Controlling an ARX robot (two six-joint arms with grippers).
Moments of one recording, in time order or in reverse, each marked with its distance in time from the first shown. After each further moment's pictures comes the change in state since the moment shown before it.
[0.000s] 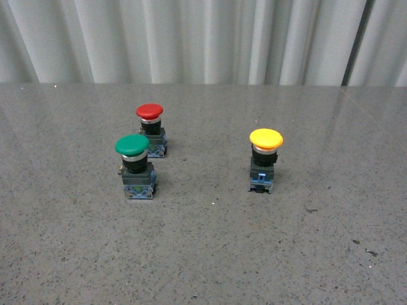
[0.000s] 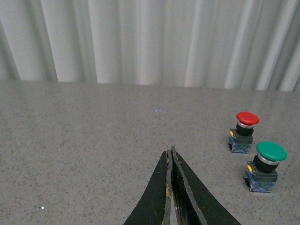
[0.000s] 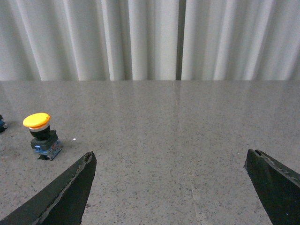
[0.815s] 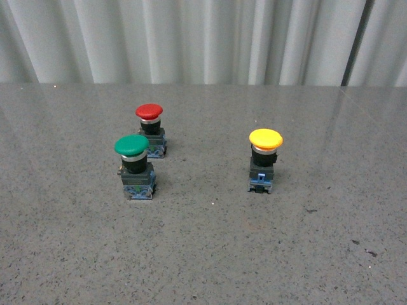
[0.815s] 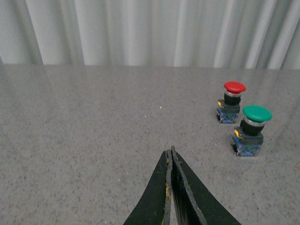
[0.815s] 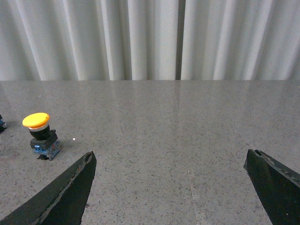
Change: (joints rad) left arm -0.009 -0.312 -0.102 -0.248 0.019 0.000; right arm 0.000 0.000 0.000 0.000 0.000 0.000
